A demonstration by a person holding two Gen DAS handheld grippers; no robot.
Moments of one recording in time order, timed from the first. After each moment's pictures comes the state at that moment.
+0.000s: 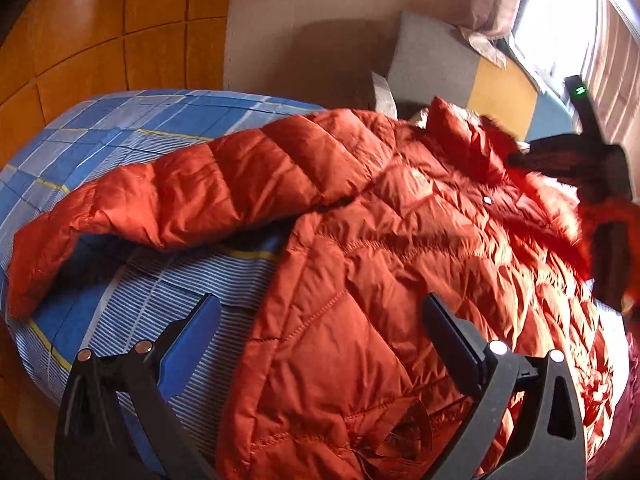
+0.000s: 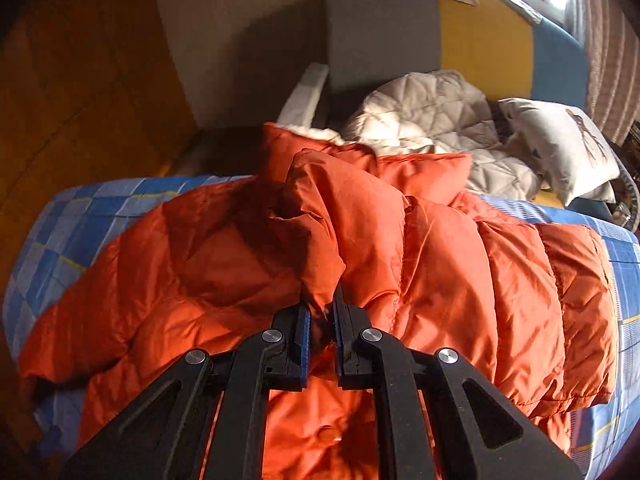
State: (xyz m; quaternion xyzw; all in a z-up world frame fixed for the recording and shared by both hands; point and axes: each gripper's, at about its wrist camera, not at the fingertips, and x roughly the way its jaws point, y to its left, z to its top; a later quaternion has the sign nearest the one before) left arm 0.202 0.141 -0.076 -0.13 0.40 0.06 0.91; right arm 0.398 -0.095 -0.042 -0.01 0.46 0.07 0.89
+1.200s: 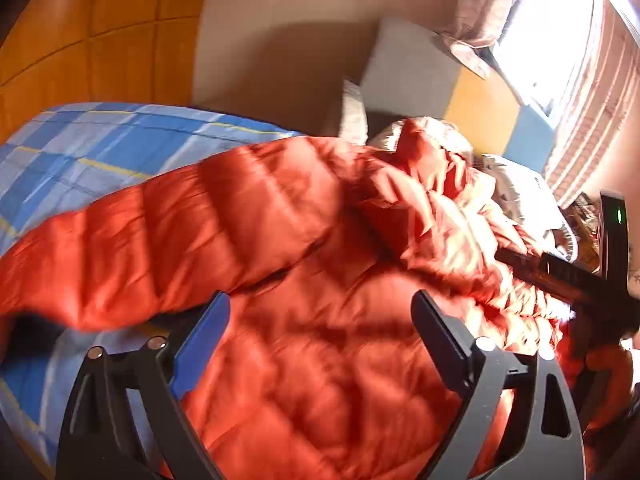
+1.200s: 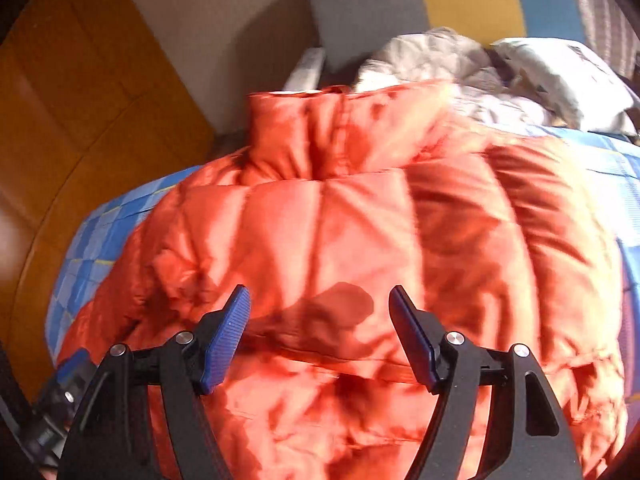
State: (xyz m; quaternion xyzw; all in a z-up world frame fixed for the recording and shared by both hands) left arm 0.290 0.117 -0.058 -0.16 0.39 0.01 0.91; right arm 0.350 -0.156 -0.065 0.10 0.47 0.09 0.87
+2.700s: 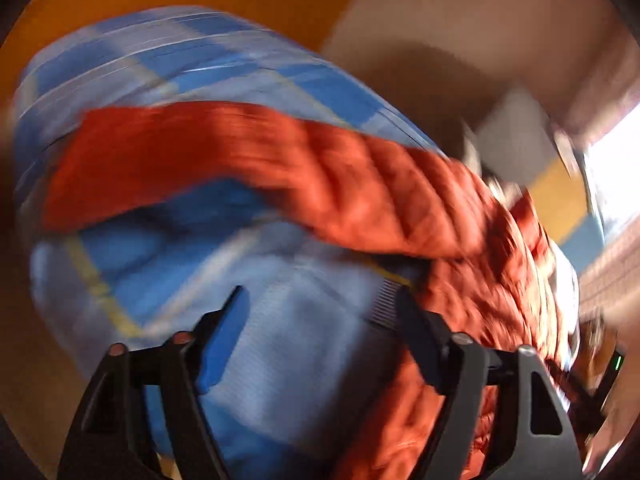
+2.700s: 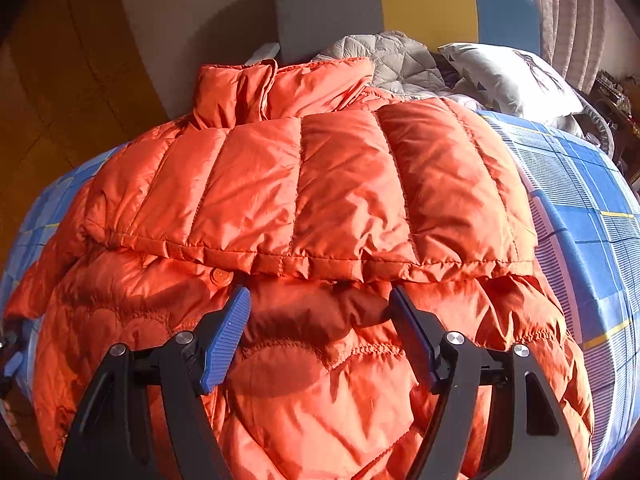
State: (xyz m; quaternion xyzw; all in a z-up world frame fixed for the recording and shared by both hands) left arm 0.160 0.262 -0.104 -0.34 0.38 0.17 0.84; right arm 0.286 -0.182 -0.085 0.03 0.47 0.01 0.88
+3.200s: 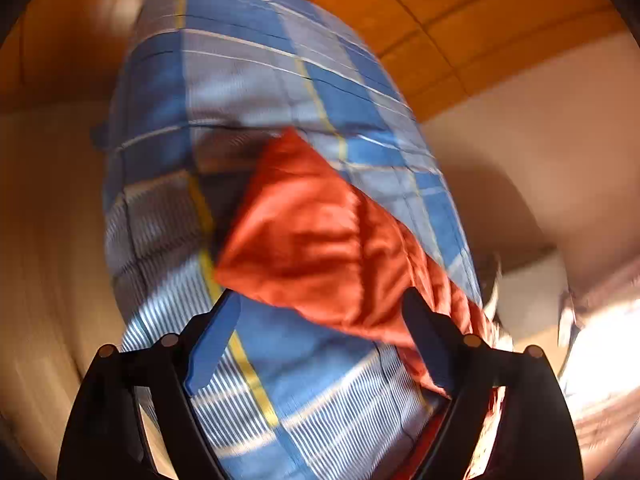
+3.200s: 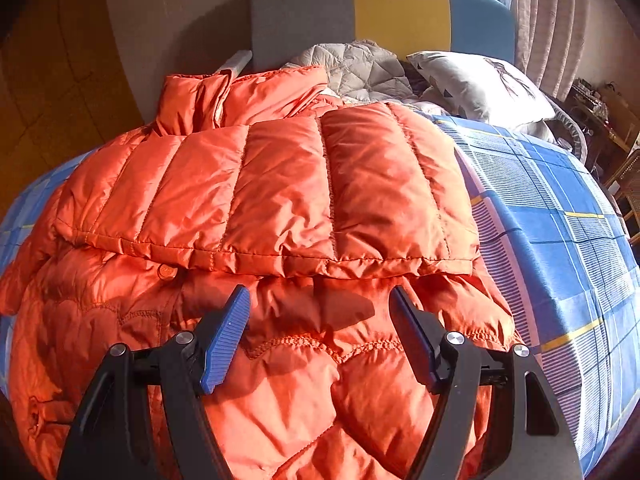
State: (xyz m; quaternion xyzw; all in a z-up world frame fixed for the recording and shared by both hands) left arm 0.100 0.378 -0.135 -0.53 0.27 0.29 0.75; right arm 0.277 -0.215 -0.082 0.01 0.46 -0.03 0.89
